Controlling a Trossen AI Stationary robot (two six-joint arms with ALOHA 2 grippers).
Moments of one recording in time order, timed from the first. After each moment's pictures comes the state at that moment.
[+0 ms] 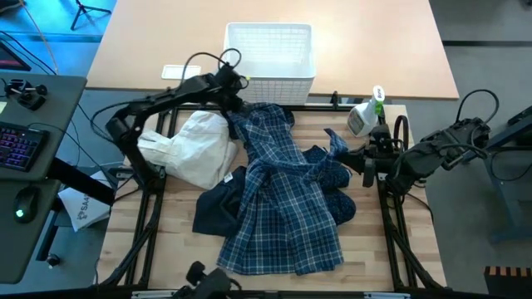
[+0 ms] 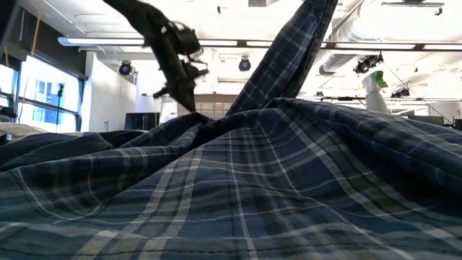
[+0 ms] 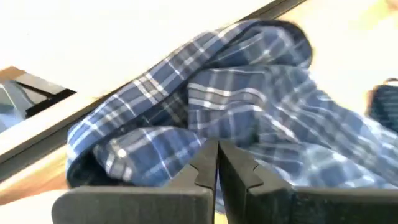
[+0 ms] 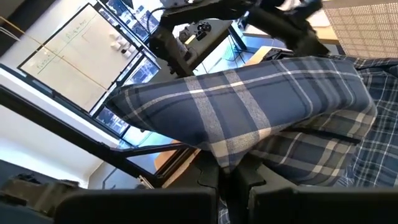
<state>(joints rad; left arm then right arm) 0.72 1.71 1.41 -0.69 0.01 -0.29 0.54 1.04 1.43 -0.74 0.73 0.96</state>
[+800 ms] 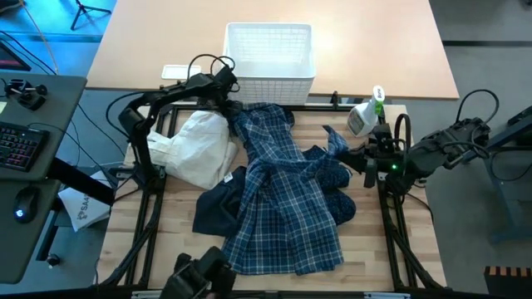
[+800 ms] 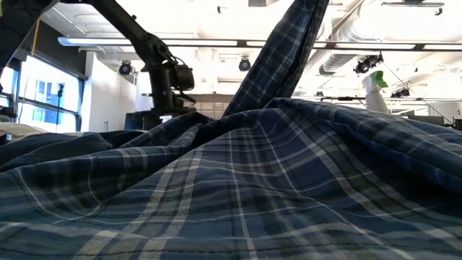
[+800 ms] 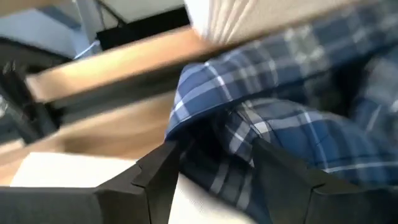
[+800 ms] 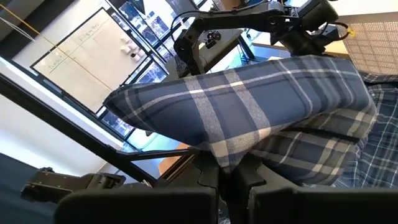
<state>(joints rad) 0.85 1.89 1.40 -0.77 -0.11 -0.40 0.54 1.04 1.43 -0.67 0.73 0.88</state>
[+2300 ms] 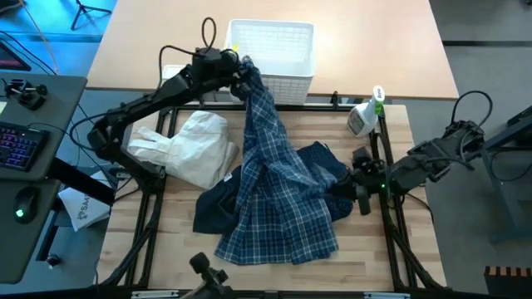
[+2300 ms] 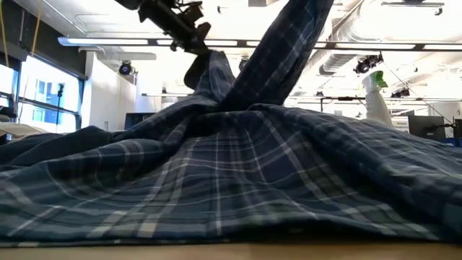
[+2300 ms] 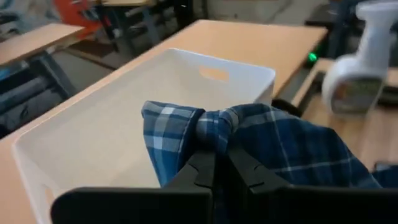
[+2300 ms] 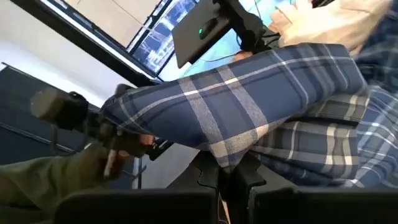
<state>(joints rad) 0.68 1.53 1.41 -0.21 -0.09 0.21 0.57 1.14 1.43 -0.65 0.44 0.97</state>
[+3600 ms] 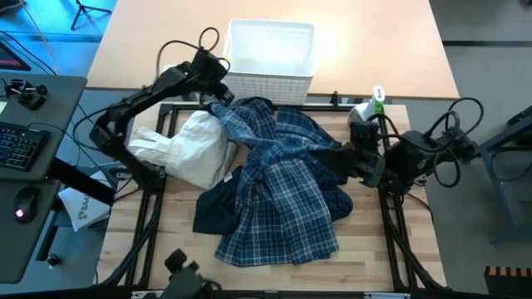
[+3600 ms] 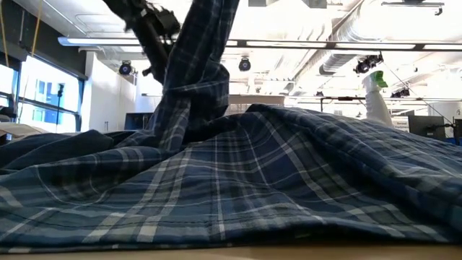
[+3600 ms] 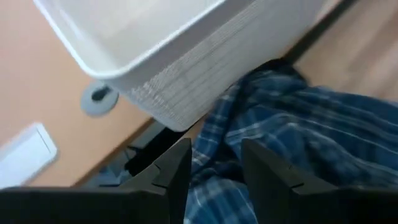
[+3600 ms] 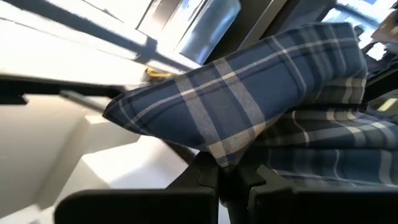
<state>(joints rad) 0.82 1.55 1.40 -0.69 -0.09 0.11 0.43 1.30 1.42 0.43 0.37 0.75</state>
